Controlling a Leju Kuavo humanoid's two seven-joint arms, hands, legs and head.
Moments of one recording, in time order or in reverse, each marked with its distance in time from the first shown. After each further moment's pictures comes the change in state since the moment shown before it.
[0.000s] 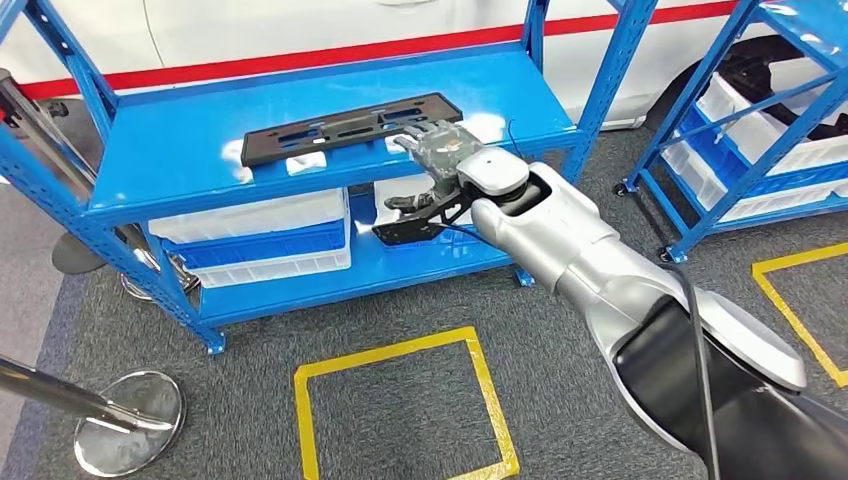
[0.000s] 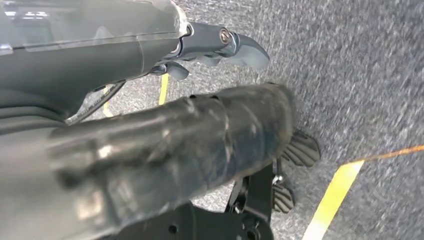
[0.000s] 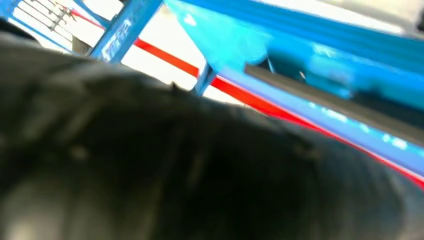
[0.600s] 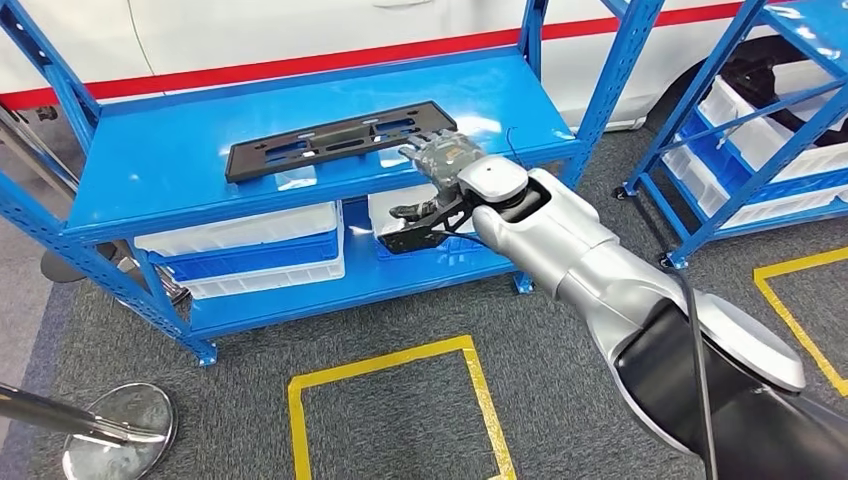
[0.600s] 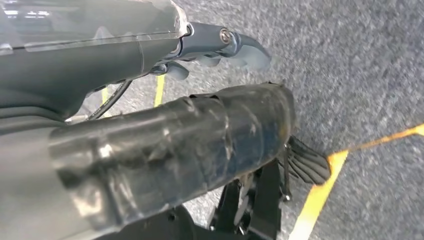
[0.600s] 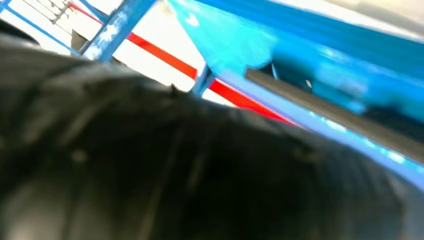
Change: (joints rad) left arm 0.001 0.015 -0.002 0.000 -0.027 -0.005 -0.001; right arm 0.016 0.008 0.027 -0.015 0.008 0.022 0.004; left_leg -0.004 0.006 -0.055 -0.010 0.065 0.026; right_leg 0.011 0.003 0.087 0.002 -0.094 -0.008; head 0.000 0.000
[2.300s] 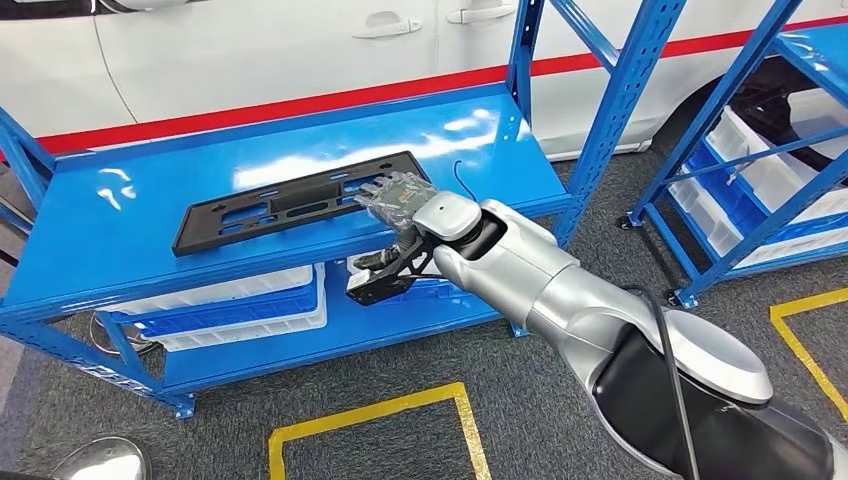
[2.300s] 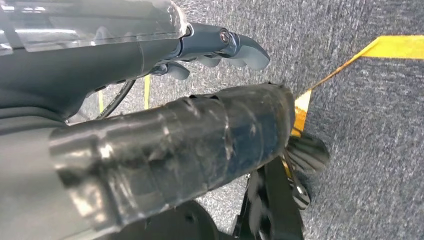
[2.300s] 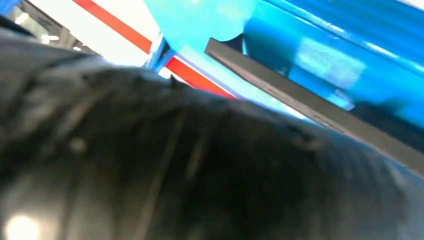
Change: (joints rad) left arm 0.000 -0.008 -0.023 0.008 -0.071 -0.024 -0.009; right arm 0.042 0.073 0.151 -0.048 -0.051 0.029 -0.031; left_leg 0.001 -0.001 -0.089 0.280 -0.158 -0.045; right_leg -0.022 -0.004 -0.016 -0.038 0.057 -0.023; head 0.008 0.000
